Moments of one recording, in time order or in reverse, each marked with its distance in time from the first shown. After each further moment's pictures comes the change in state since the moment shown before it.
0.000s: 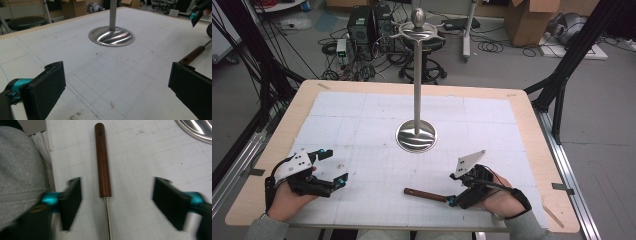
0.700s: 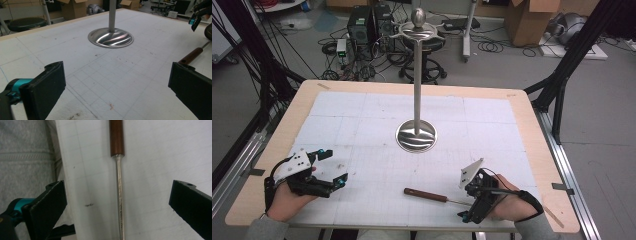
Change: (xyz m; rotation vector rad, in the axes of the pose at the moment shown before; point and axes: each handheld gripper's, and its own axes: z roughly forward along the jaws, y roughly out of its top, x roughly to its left) left arm -0.001 0.000 0.002 0.010 -0.006 0.007; right arm 0.004 -0.024 0.003 0.200 0.058 -0.030
